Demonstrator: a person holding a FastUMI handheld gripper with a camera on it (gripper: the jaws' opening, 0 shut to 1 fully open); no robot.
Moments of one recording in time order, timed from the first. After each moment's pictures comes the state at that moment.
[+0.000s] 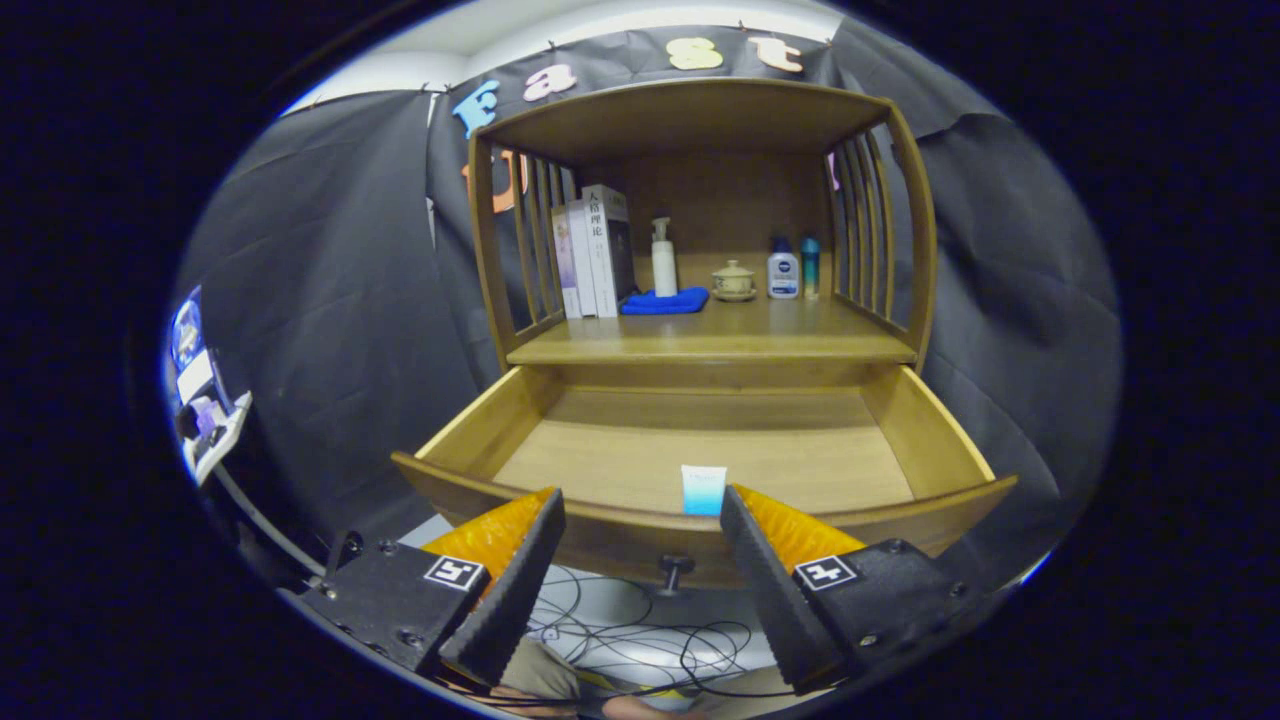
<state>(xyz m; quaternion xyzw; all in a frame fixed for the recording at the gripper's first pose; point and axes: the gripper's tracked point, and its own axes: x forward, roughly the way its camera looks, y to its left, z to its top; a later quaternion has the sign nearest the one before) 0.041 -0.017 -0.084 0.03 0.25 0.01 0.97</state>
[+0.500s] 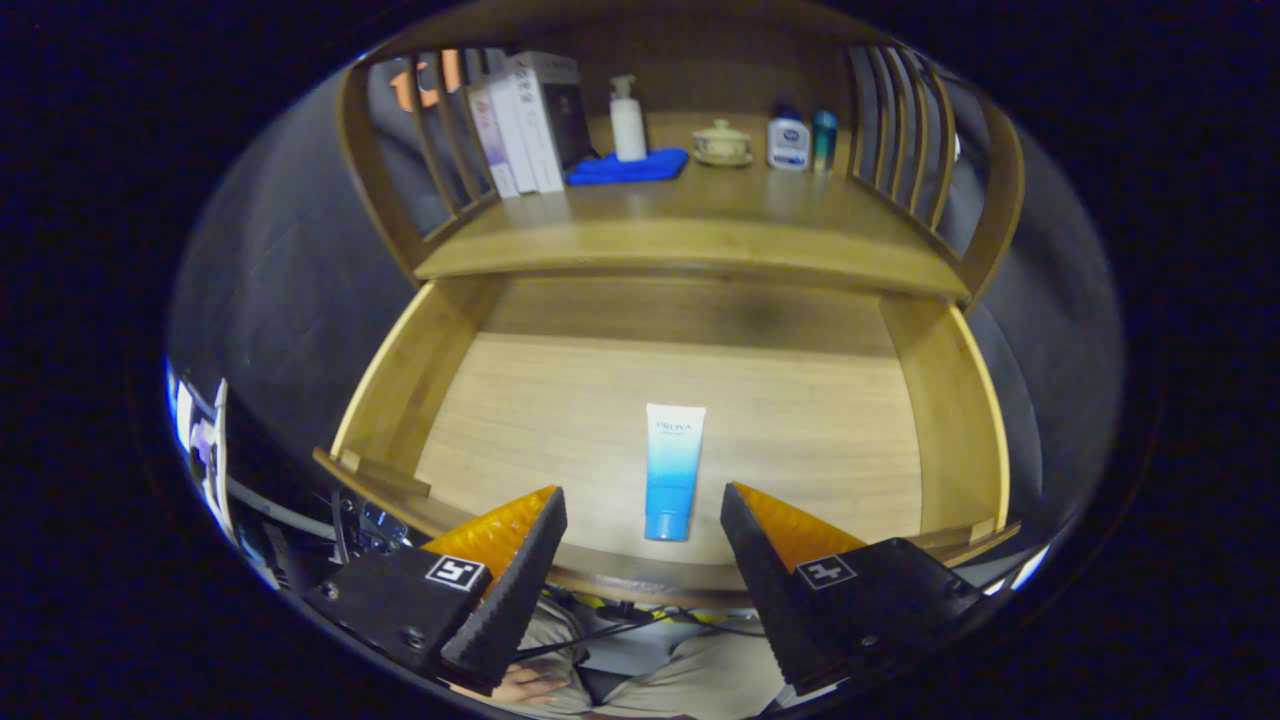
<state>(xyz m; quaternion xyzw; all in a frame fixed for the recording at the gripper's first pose) 0.101 -0.053 -0.137 0.04 0.50 -0.03 0.87</state>
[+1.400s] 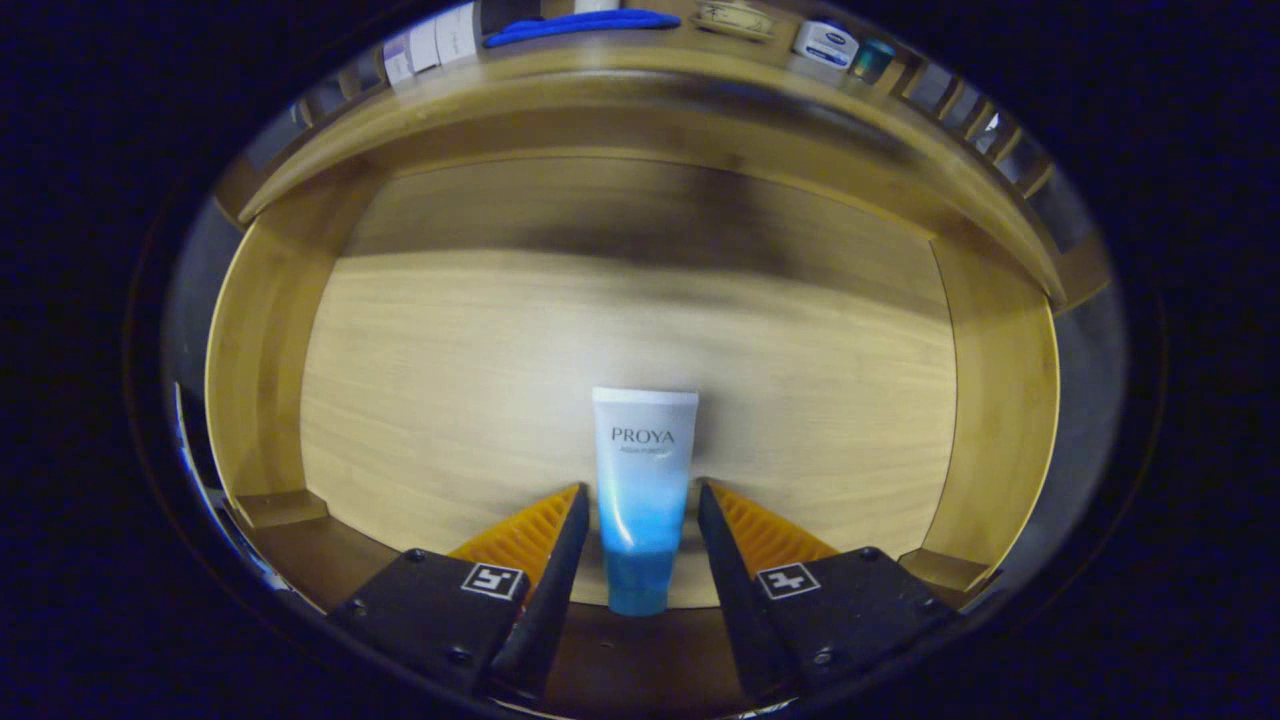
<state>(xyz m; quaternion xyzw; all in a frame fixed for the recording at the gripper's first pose) 0.141 -0.072 -0.219 0.00 0.65 -0.10 0.76</state>
